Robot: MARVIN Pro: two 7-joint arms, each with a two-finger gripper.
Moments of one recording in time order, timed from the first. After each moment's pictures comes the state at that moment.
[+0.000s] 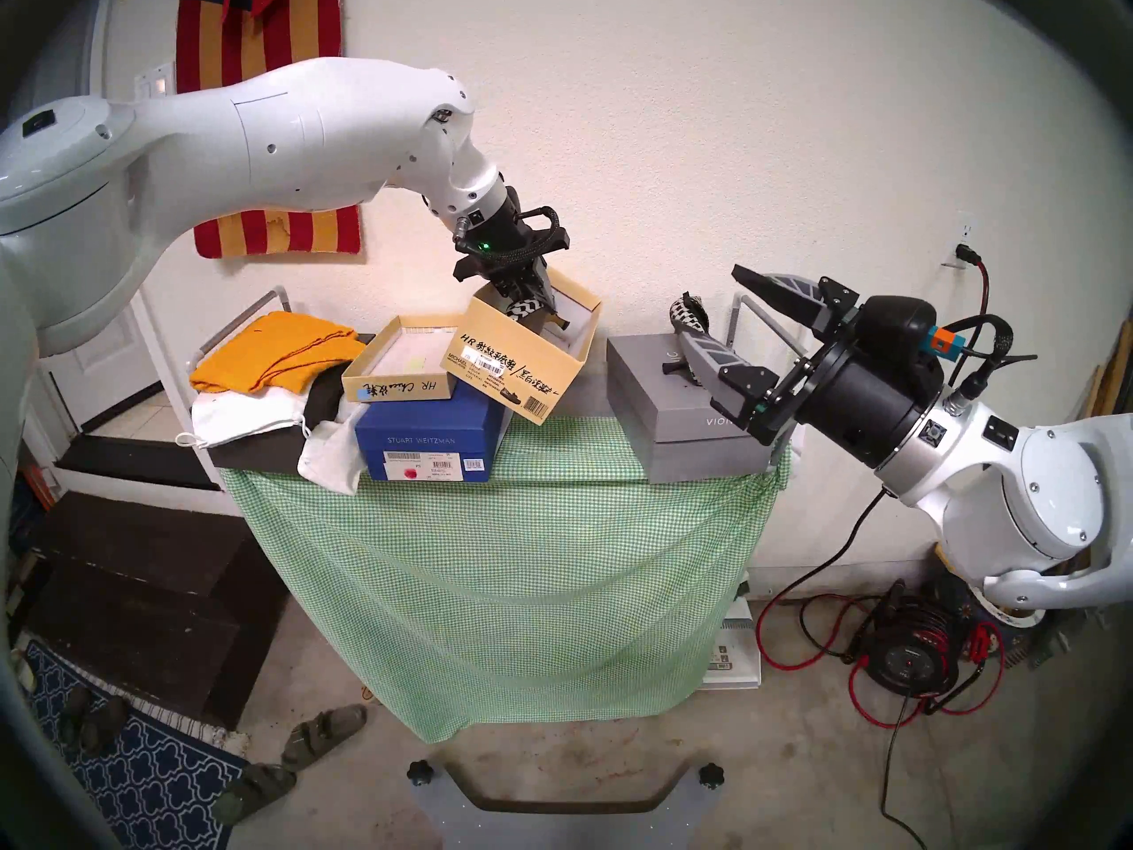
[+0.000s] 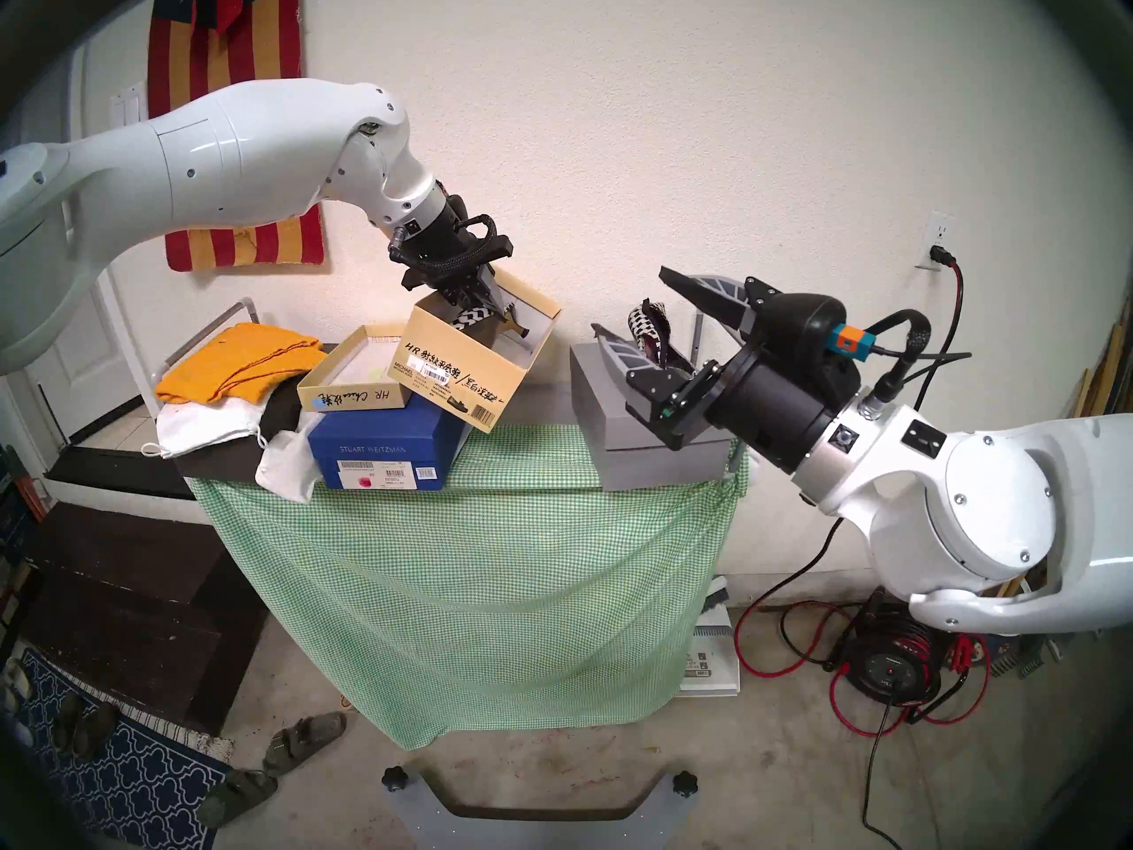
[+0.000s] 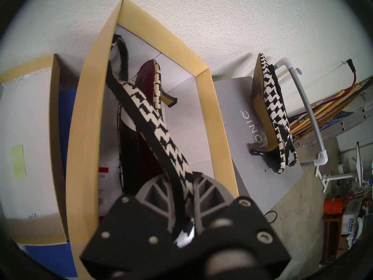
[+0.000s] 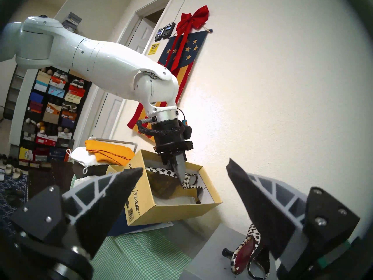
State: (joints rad) left arm -0.45 -1.16 0.47 -0.97 -2.75 0.96 0.38; right arm 1.31 -0.36 -1.63 -2.44 1.07 -0.57 -0.47
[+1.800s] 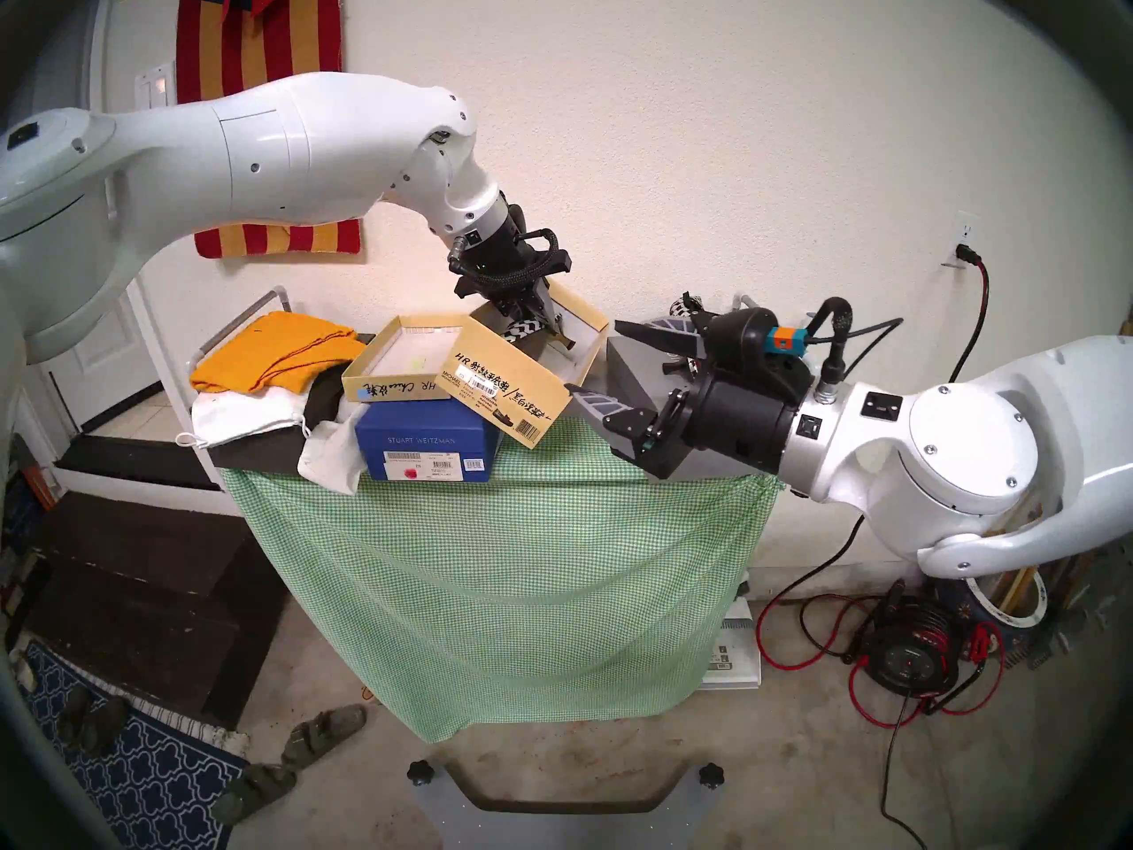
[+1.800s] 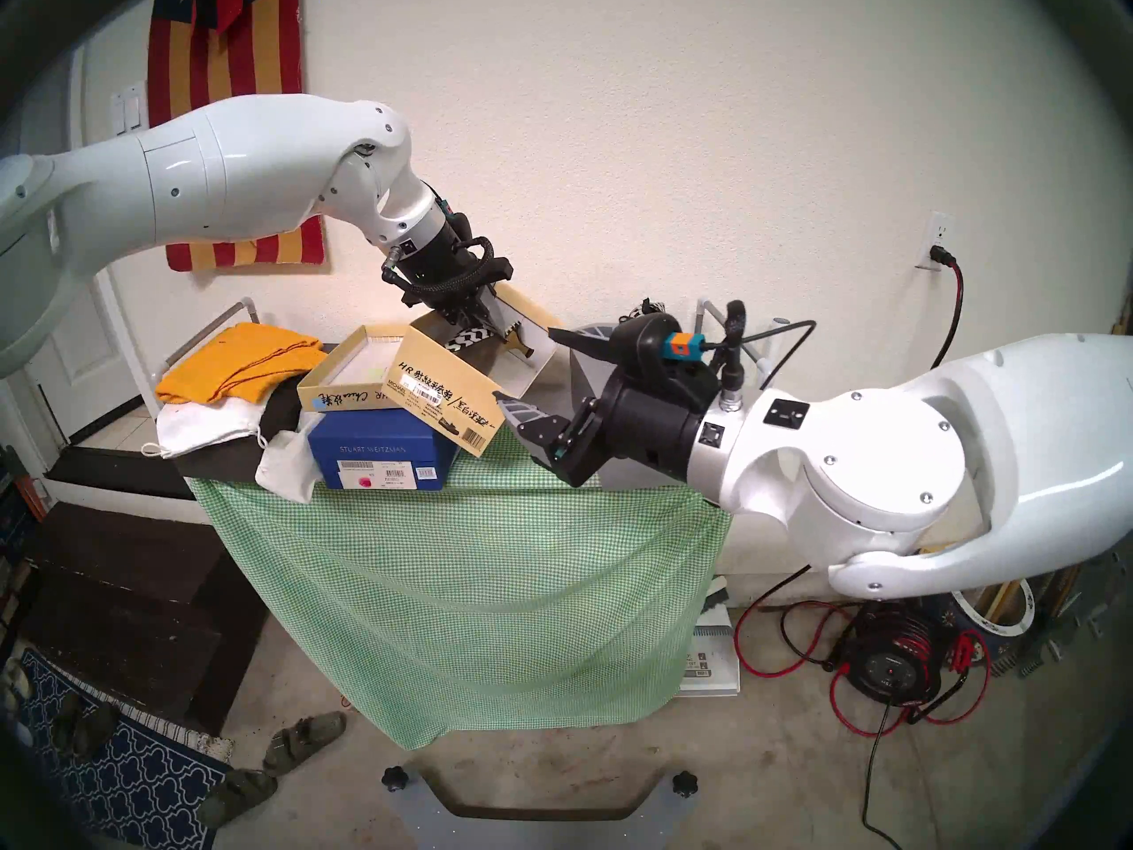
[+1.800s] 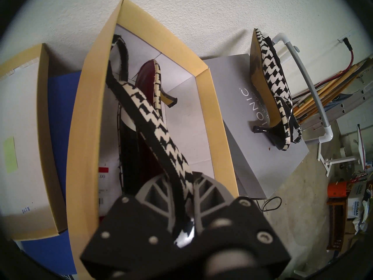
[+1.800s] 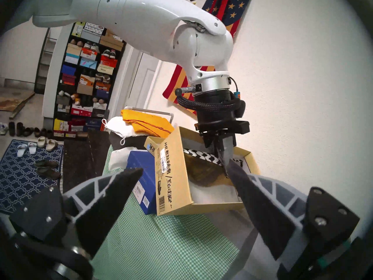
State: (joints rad) left arm -0.45 -1.12 0.48 -1.07 -2.67 0.96 0.32; right arm 0.93 -0.66 -1.16 -2.38 1.31 -0.42 -0.43
